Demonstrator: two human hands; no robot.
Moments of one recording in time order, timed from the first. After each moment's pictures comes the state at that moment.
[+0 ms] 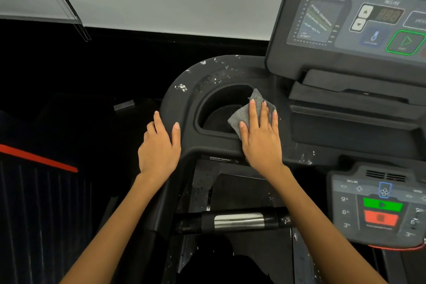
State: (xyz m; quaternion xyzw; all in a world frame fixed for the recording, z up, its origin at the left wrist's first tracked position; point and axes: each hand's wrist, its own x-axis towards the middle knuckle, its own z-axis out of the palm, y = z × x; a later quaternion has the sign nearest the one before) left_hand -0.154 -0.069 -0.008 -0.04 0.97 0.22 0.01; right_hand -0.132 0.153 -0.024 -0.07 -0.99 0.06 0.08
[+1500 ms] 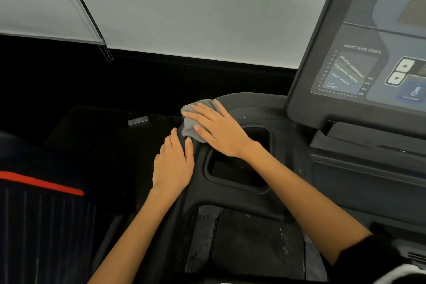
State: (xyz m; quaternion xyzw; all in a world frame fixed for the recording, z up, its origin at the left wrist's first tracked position) left_hand -0.218 -0.050 -0.008 -0.05 0.97 0.23 0.00; right_hand -0.298 0.106 -0.024 0.34 -0.92 0.15 0.08
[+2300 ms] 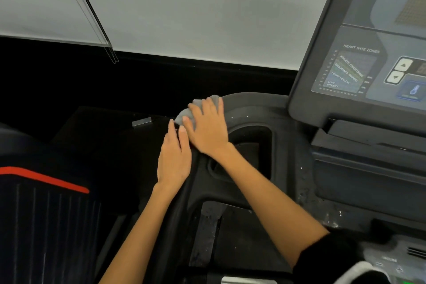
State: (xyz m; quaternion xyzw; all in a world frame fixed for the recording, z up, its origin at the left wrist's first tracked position) left_hand -0.219 -0.051 0.002 -0.07 0.90 0.43 -0.05; right_hand -0.291 0.047 -0.014 0.11 -0.98 0.15 0.09
